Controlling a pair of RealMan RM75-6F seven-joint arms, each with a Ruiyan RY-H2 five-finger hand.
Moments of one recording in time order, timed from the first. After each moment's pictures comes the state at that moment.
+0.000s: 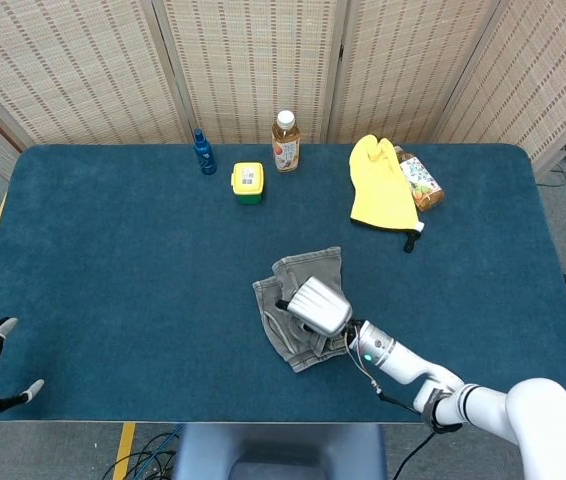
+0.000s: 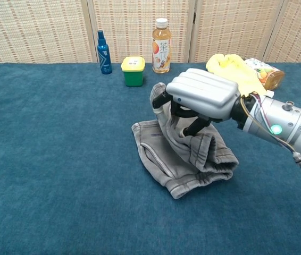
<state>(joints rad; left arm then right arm) -0.01 -1.20 -0.05 -1.61 1.40 1.50 -0.05 0.82 -1.75 0.05 -1.02 -1.78 1.17 0.01</state>
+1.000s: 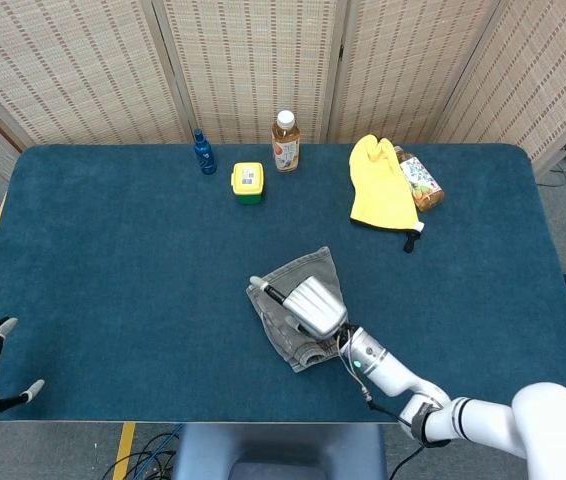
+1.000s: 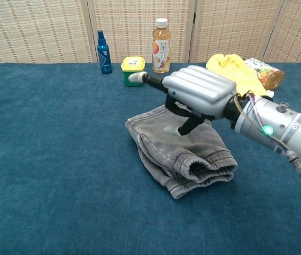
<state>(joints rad) 0.00 -1.20 -0.05 -1.61 1.41 1.51 -0.05 0.77 -1.72 0.11 -1.24 -1.60 1.14 -0.21</state>
